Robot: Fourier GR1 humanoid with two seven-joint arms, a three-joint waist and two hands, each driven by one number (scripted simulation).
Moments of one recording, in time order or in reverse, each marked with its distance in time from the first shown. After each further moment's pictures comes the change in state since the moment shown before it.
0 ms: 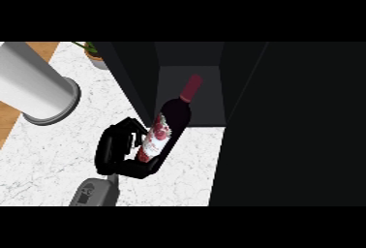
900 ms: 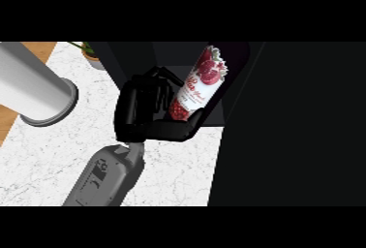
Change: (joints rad) left arm -0.317 -0.001 -0.210 -0.306 0.098 0.444 0.553; right arm 0.039 0.011 0.008 -0.004 -0.015 0.014 -0.014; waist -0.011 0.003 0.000
